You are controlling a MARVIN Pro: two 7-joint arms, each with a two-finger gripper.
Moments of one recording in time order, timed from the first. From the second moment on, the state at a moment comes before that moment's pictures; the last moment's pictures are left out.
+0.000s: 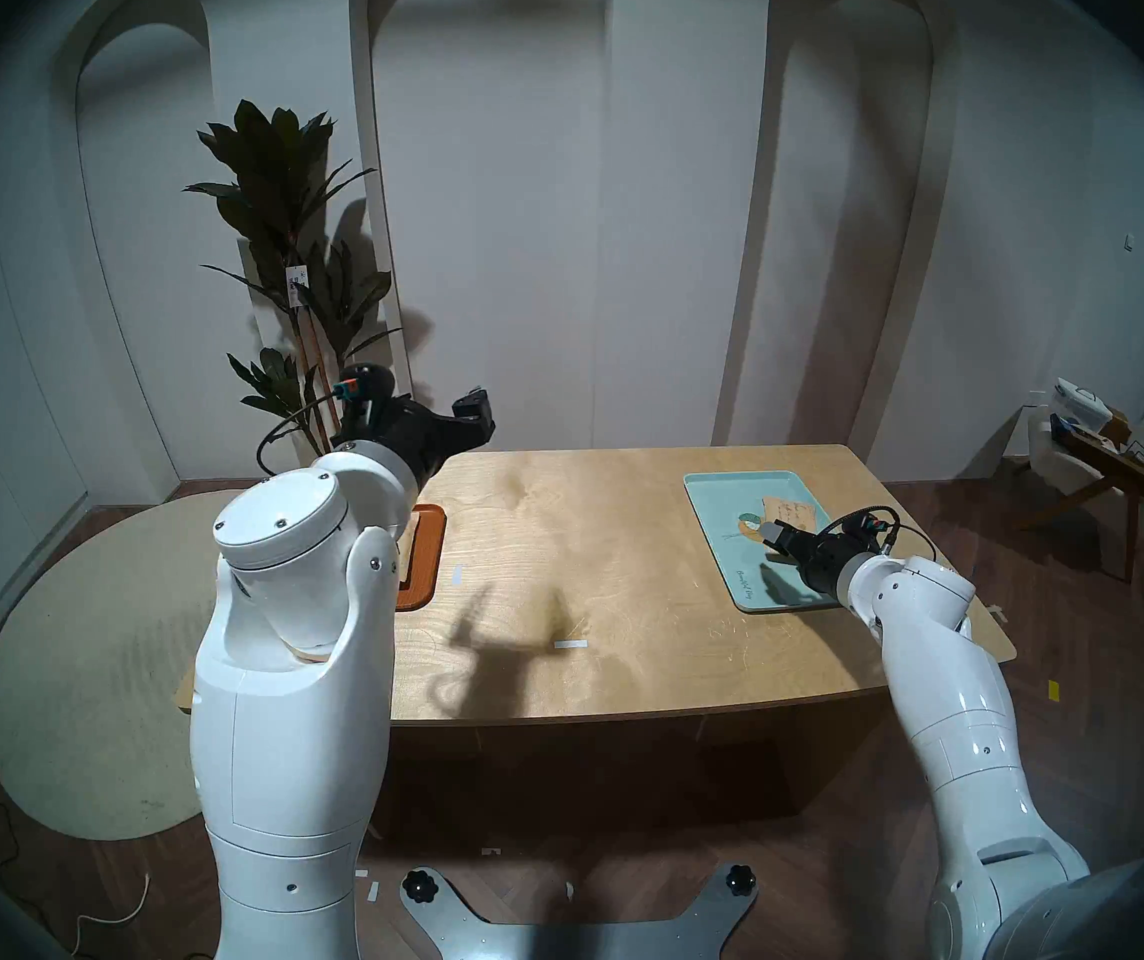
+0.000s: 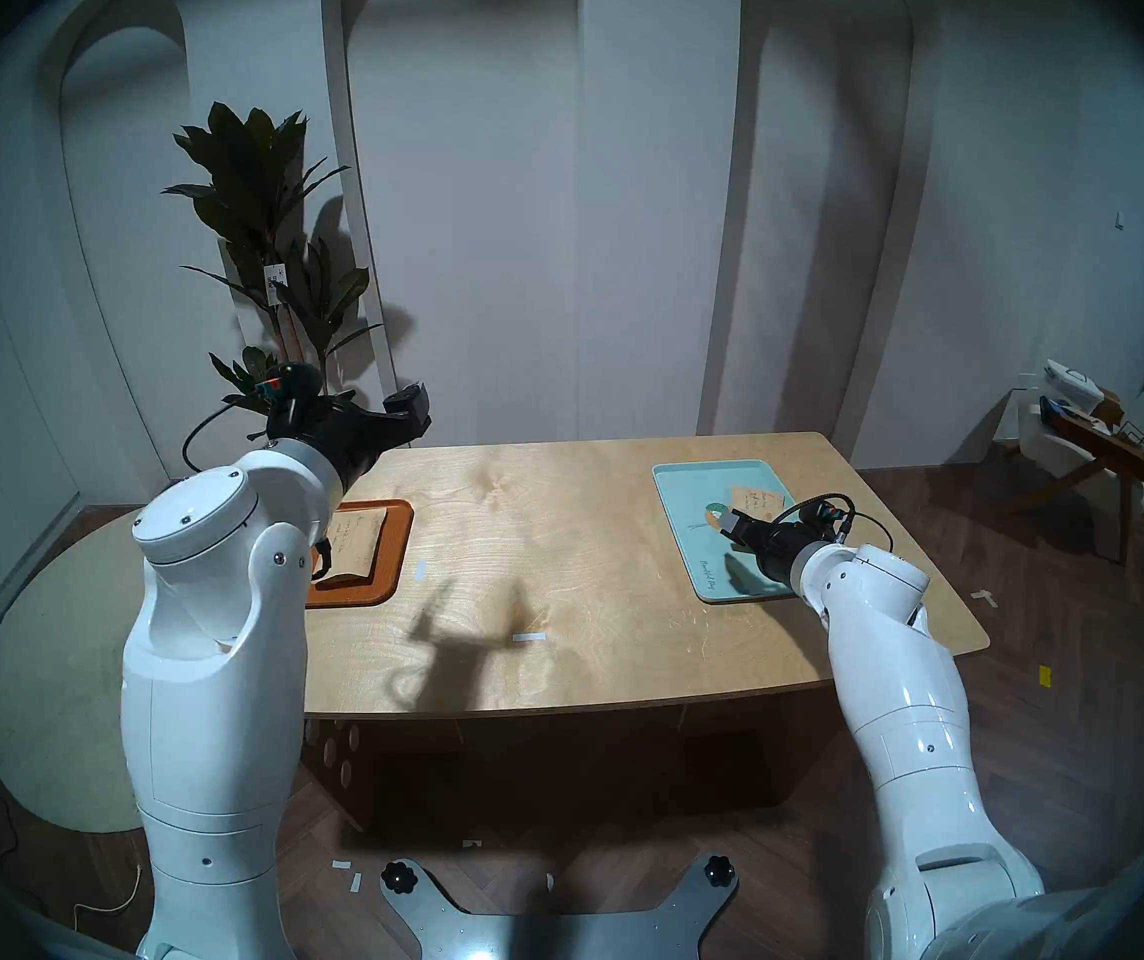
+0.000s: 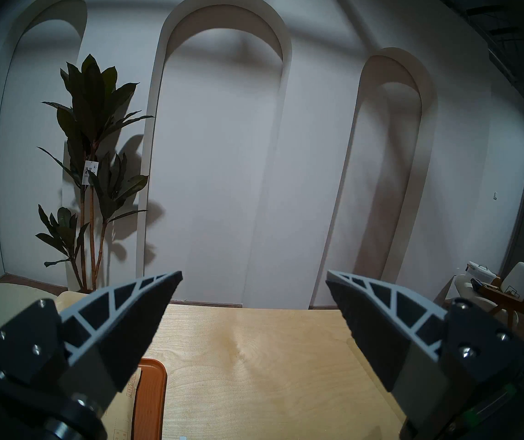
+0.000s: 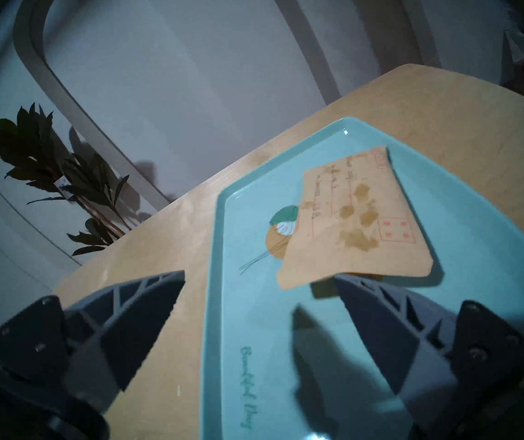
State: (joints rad) left arm 1.49 -1.57 -1.54 -2.17 -0.21 0.70 0.04; right arm -1.37 -1.29 1.70 -1.36 0.72 0.61 0.15
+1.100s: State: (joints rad) left arm 1.49 -1.56 -1.54 -2.17 -0.22 0.70 0.05; right arm -1.56 -1.32 1.55 -1.78 0.39 0.26 0.07
